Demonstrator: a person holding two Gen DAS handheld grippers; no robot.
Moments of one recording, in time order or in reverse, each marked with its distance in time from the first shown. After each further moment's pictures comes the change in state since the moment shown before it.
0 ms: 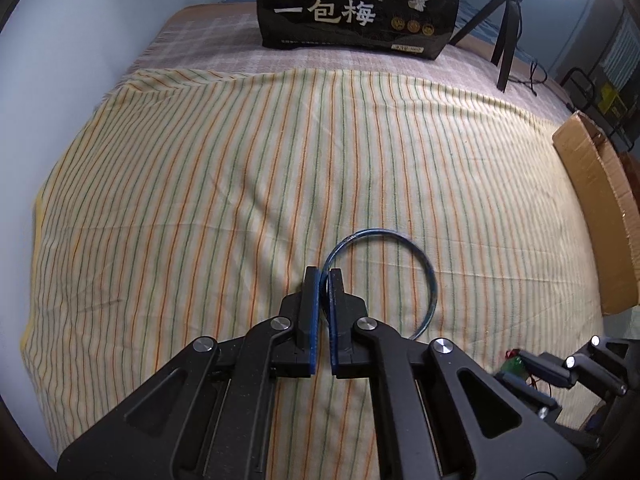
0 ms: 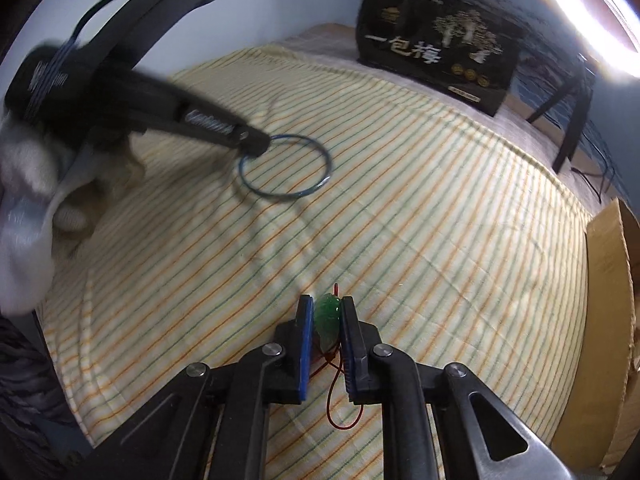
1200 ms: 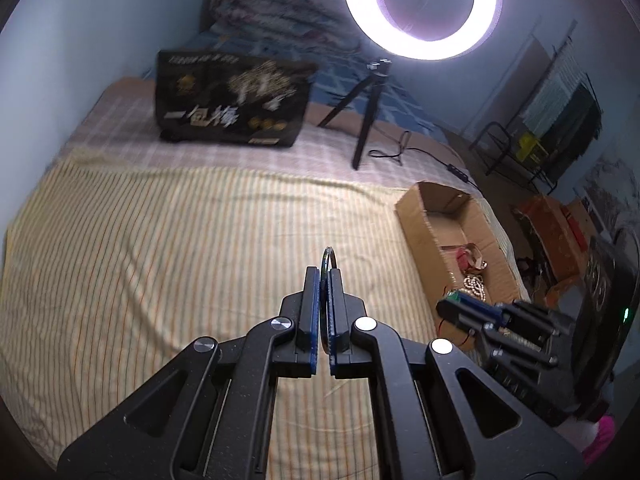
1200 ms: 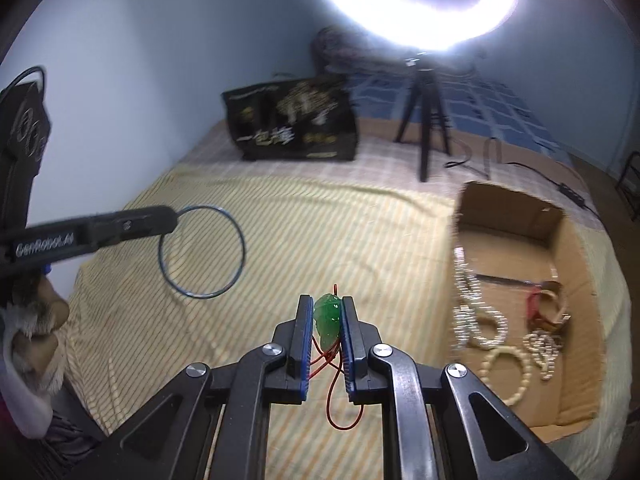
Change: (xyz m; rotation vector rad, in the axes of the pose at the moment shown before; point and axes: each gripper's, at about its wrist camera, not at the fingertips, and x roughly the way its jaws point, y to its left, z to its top) left arm -0.113 -0.098 0.015 0.008 -0.210 -0.300; right arm -0.114 -0.109 -0.004 0.320 -0.195 -0.085
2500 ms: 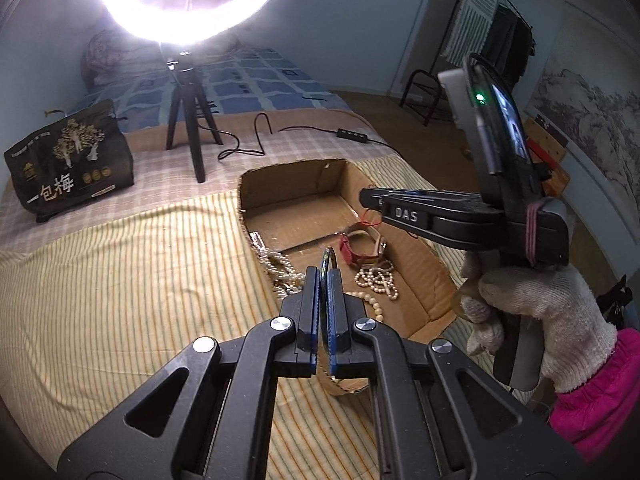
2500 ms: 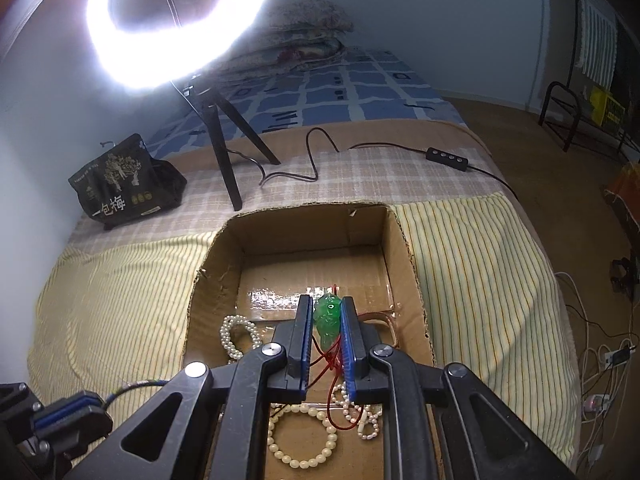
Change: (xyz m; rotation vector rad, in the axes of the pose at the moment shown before) left arm 0.068 -0.189 -0.014 0.311 0.024 -0.115; right arm 0.004 -0.186 0.034 0.265 0.026 -0.205
